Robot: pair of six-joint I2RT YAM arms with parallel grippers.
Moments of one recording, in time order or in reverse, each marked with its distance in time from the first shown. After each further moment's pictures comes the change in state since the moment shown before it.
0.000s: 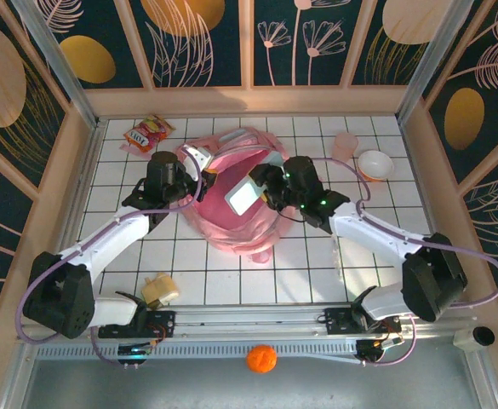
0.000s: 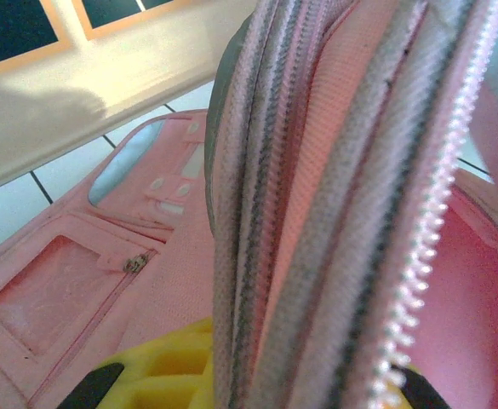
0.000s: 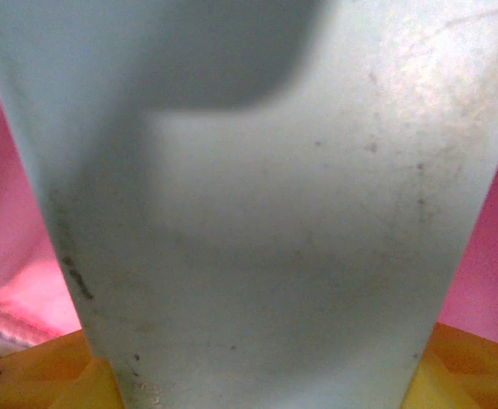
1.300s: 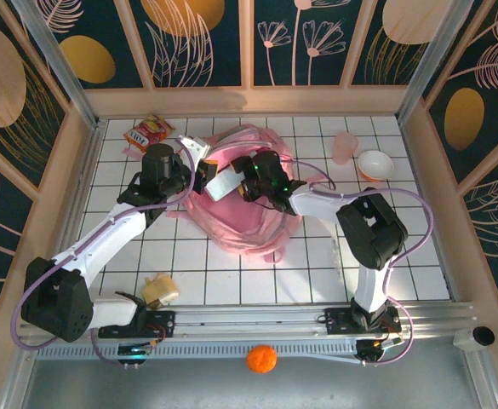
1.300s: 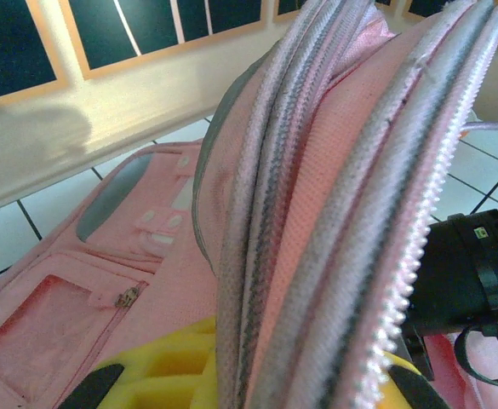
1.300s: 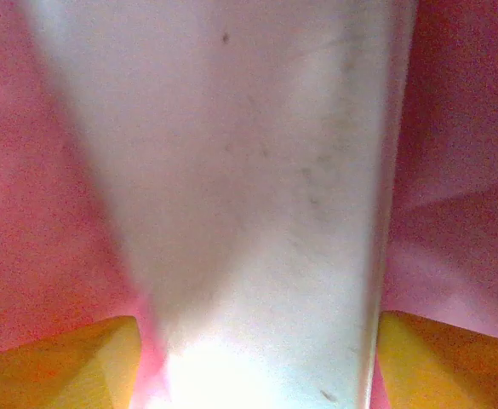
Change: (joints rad) left arm 0.004 -0.021 0.075 -0.029 0.046 -0.085; right arm 0.011 0.449 0.203 0.202 0.063 0.250
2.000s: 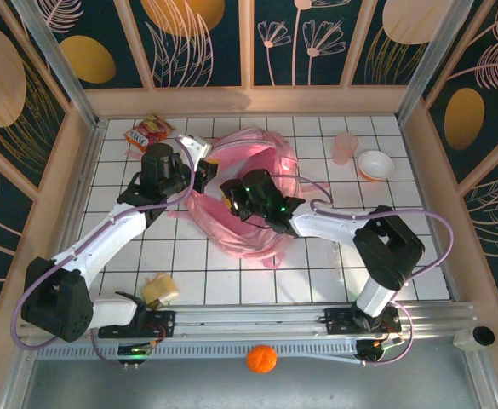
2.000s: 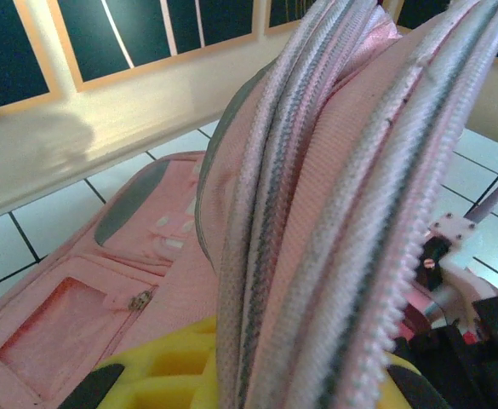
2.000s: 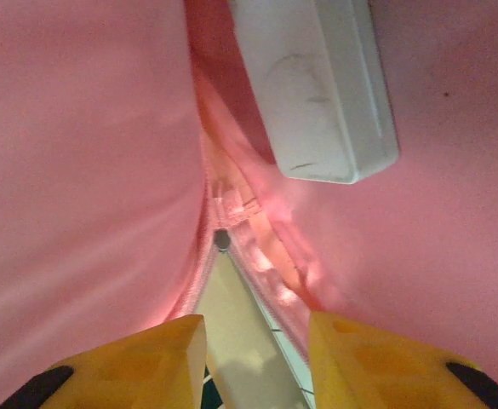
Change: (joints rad) left arm 0.000 0.000 0.000 0.023 0.022 -0.010; right arm 0.171 -0.160 -0.117 -0.017 0.064 0.053
